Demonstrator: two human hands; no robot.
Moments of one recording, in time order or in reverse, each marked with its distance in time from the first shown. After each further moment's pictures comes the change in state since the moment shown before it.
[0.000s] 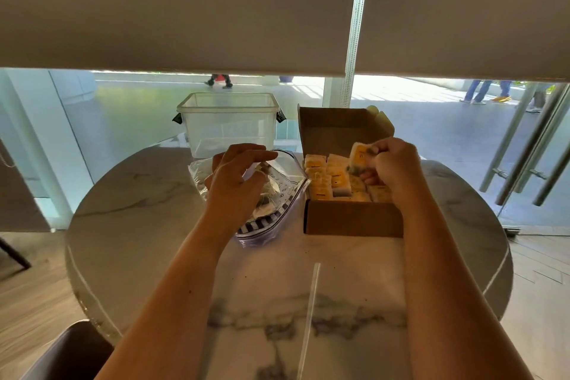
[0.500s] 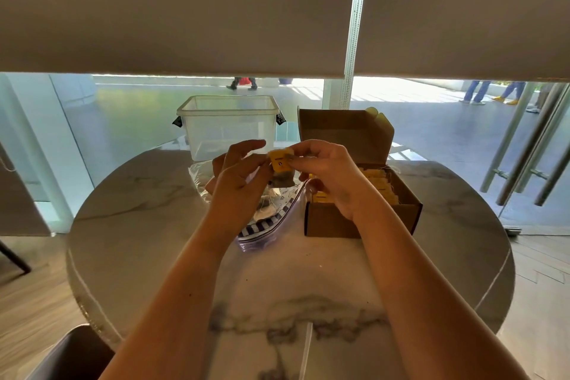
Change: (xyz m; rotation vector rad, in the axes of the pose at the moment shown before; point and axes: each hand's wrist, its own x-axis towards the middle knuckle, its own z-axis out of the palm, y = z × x) left_hand -0.002 0.002 0.003 -0.025 -0.006 0.088; right_hand -0.048 -0.042 0.047 0.332 -0.484 -0.143
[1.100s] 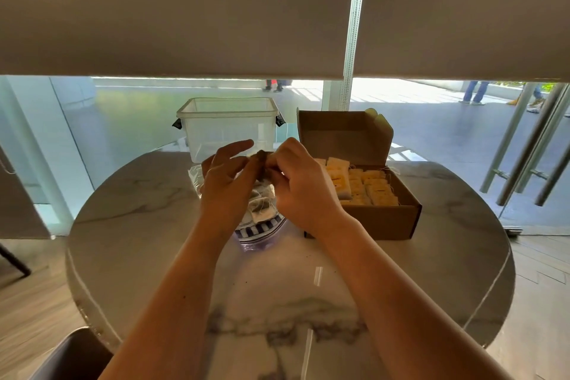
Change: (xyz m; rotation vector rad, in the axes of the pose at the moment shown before) left_hand 0.006 -0.003 -0.008 -0.116 0.089 -0.108; right_hand -0.004 0.018 0.036 -0.673 0.145 -0.702
